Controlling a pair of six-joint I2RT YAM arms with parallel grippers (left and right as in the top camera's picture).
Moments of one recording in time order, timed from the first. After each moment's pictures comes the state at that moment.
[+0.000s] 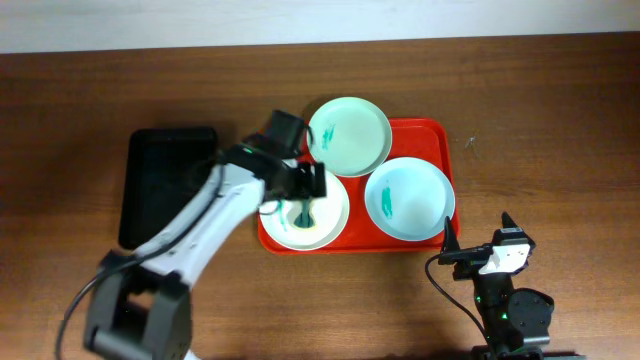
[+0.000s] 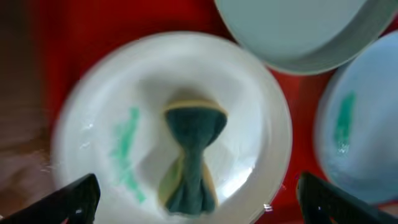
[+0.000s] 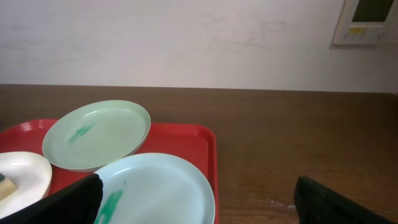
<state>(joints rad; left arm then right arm) -0.43 1.73 1.31 -0.79 0.10 -0.48 0.03 0.01 0.01 -0.08 -0.02 0.00</state>
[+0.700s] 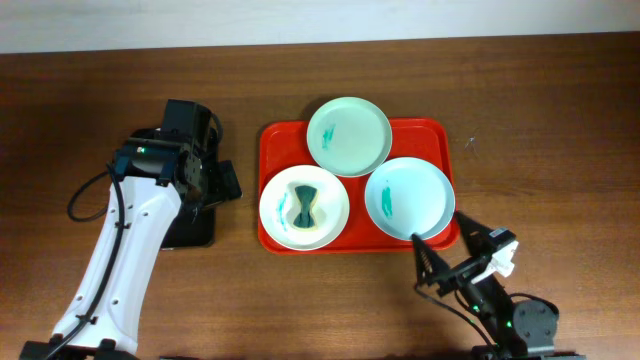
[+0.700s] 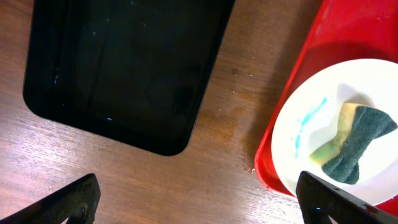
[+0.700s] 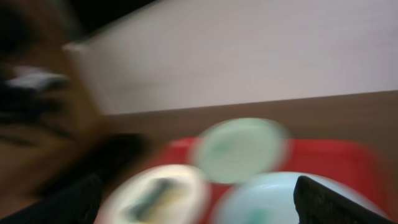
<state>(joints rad) -0.15 1.51 1.37 -1.21 -0.14 -0.46 0.03 0.01 0.01 0.10 -0.52 0.41</state>
